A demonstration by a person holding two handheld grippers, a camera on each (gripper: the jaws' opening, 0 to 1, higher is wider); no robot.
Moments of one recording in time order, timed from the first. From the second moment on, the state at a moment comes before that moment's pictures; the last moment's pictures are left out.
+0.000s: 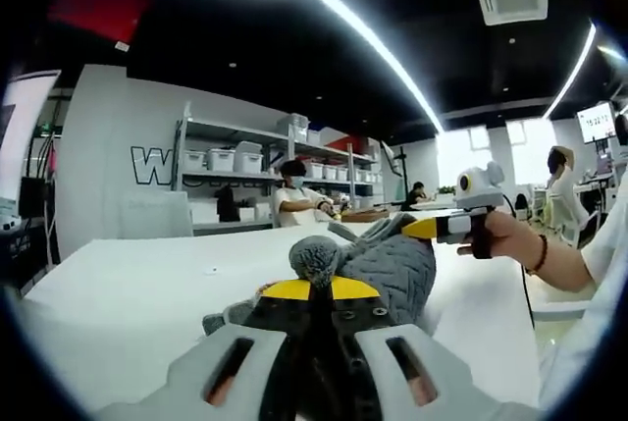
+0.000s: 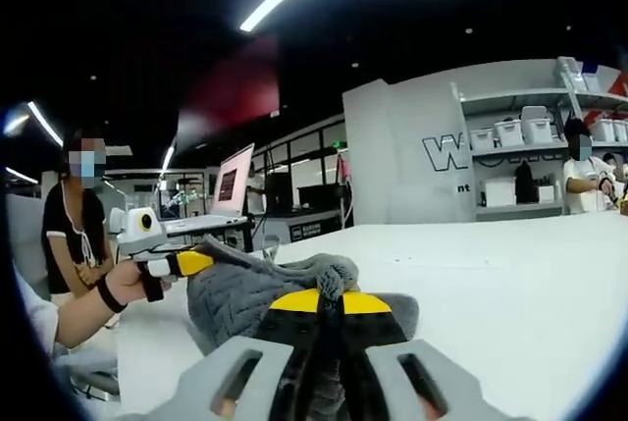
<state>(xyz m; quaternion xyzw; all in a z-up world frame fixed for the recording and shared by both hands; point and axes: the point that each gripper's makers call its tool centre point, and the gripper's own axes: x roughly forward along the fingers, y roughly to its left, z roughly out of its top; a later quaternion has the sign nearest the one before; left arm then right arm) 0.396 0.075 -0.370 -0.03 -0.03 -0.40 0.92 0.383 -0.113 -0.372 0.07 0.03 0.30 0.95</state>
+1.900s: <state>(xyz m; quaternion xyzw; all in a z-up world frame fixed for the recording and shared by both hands) 0.265 0.074 -0.396 0.02 -0.06 -0.45 0.89 0.257 -0.097 -0.405 -0.03 -0.03 0.34 0.94</state>
